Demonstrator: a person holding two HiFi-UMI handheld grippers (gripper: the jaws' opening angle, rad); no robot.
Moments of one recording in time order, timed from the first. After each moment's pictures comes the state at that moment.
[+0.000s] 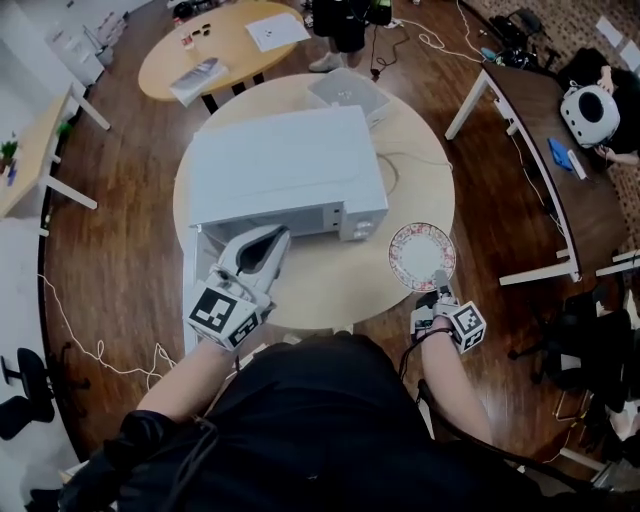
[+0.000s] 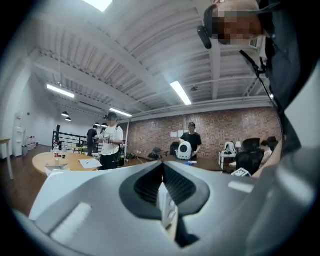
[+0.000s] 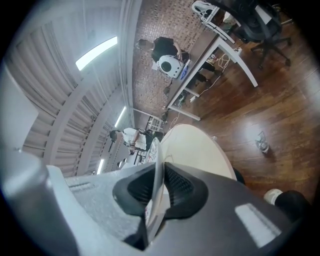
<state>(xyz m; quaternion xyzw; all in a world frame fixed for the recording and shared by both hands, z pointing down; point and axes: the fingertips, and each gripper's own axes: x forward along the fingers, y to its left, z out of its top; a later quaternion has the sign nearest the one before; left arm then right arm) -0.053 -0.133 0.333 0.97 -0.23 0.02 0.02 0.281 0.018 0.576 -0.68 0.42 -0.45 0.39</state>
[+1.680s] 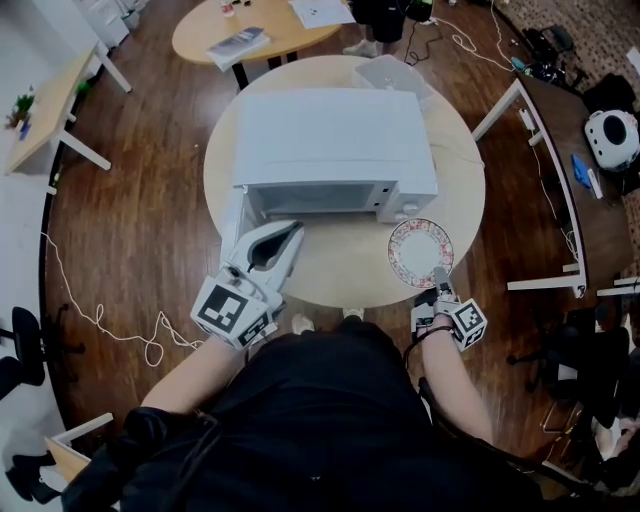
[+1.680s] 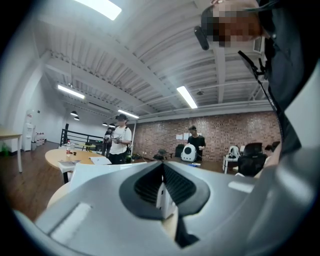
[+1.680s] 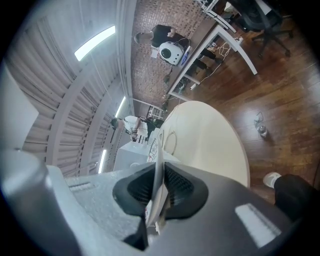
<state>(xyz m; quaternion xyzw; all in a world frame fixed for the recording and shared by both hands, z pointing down) -0.130 -0.107 0.336 0.96 -0.27 0.00 0.04 0.194 0.006 0.582 -0.65 0.44 -0.49 0.37</state>
